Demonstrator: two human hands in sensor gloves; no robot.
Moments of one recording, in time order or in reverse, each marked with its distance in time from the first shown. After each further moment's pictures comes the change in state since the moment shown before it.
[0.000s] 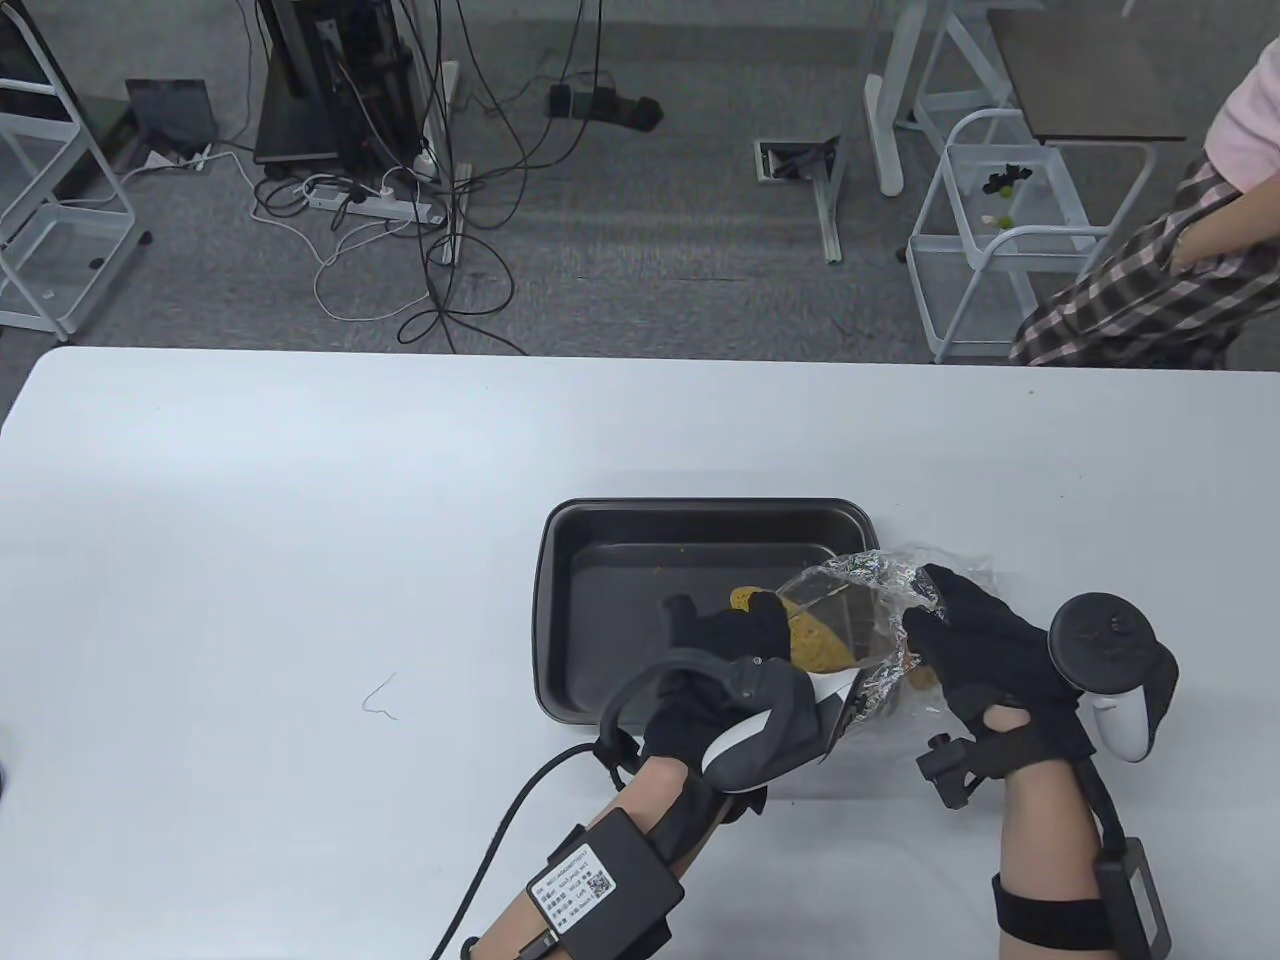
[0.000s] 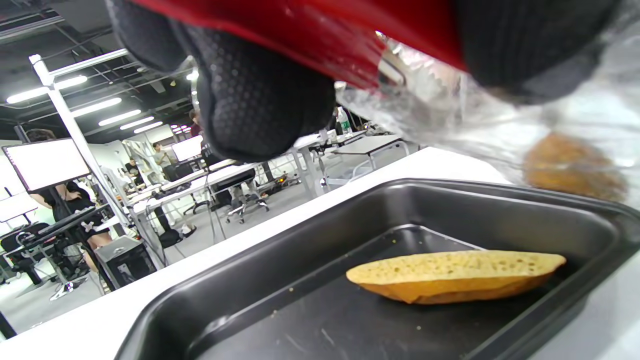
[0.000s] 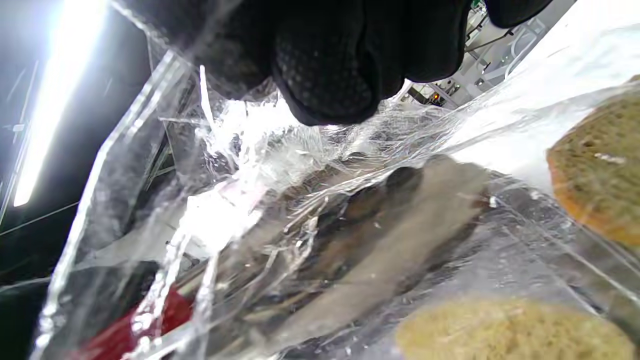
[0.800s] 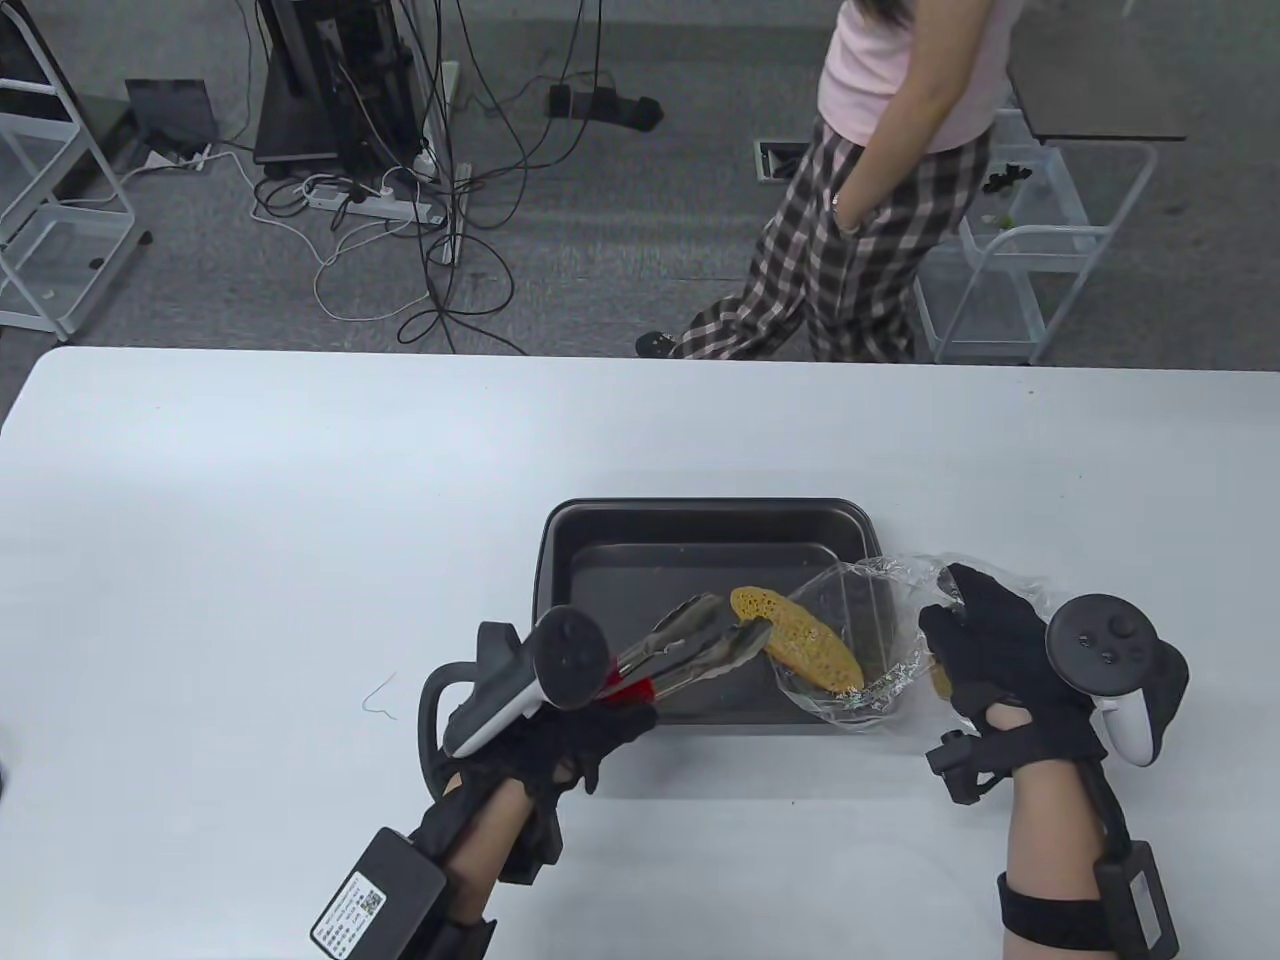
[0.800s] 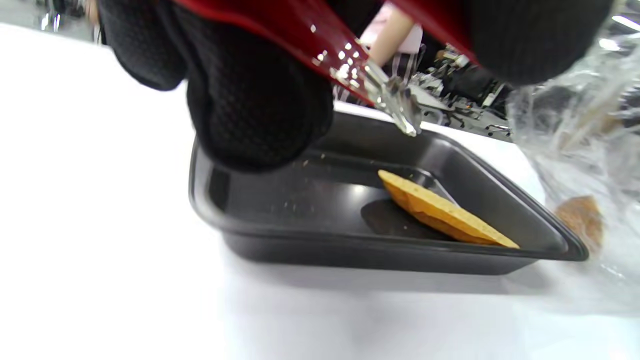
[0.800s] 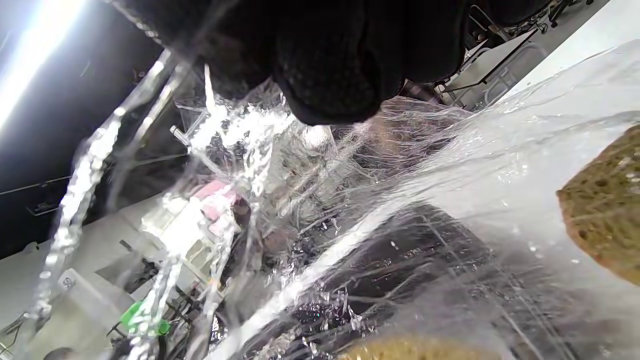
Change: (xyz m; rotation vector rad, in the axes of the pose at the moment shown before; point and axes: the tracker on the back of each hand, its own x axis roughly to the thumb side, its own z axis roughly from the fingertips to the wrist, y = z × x) left_hand -0.137 -0.090 0.027 -0.450 0.137 0.674; right_hand -0.003 -0.008 0.001 -0.069 0.044 0.143
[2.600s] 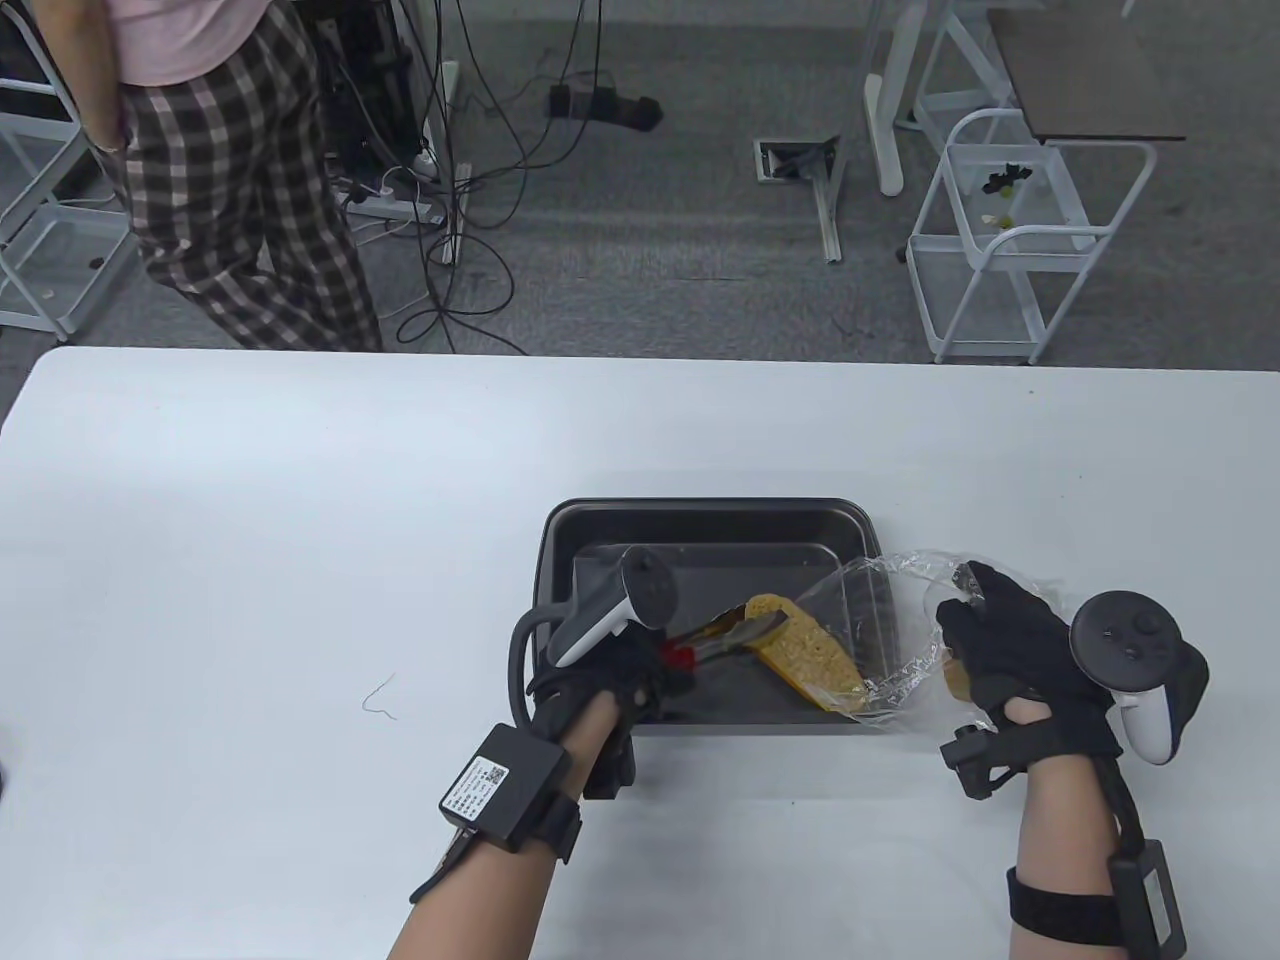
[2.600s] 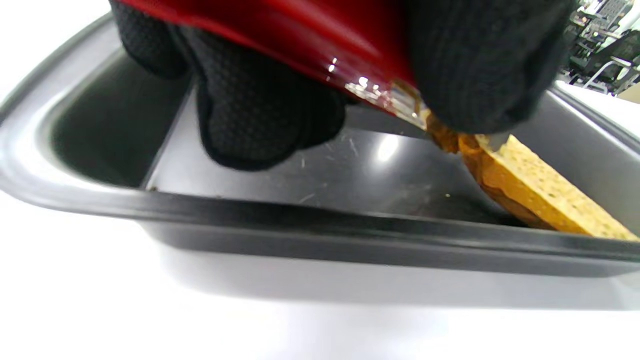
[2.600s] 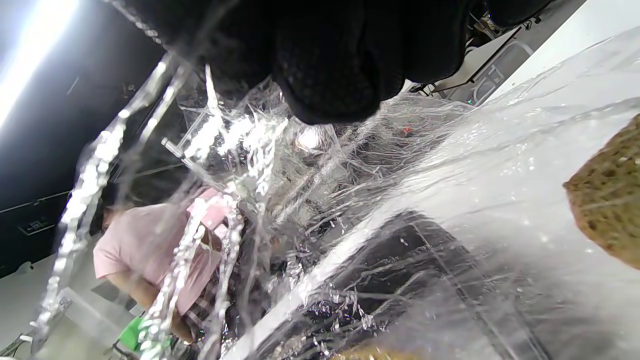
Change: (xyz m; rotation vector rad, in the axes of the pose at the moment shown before) left_hand 0.029 -0.044 -0.091 -0.078 0.067 -0.052; right_hand -0.006 -0.011 -0.001 -0.012 0.028 -0.045
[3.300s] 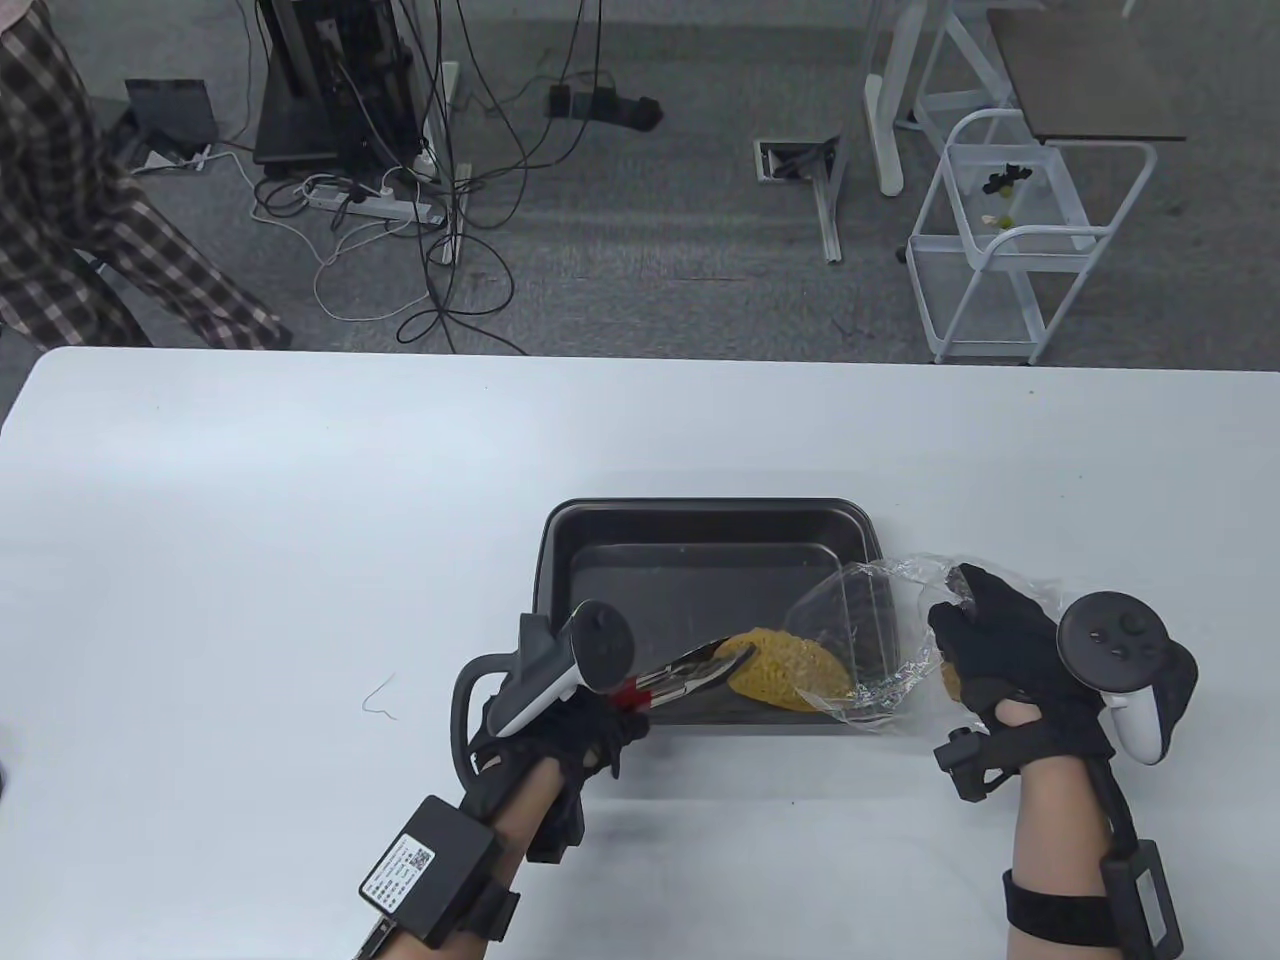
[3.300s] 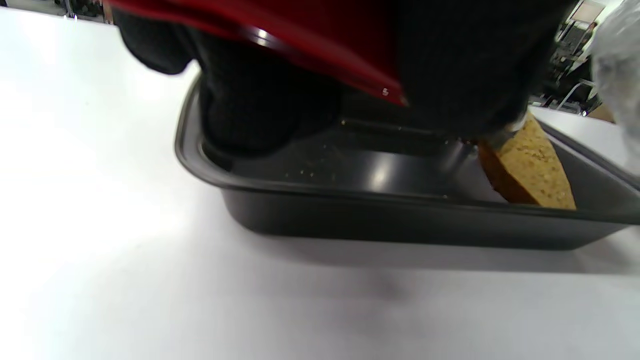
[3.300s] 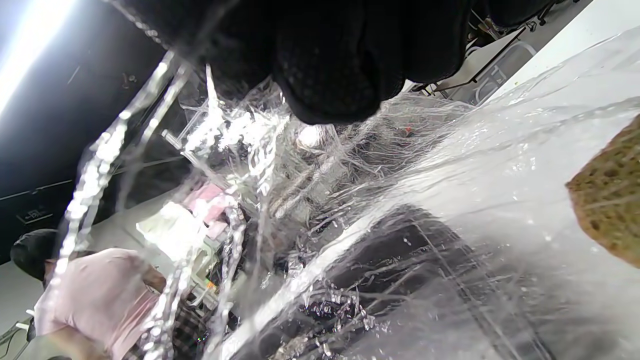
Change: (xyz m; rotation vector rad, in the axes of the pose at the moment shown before) left_hand -0.026 0.002 0.064 0.133 -0.033 -0.046; right_hand 0.002 0.005 0.000 0.010 -0.006 0.031
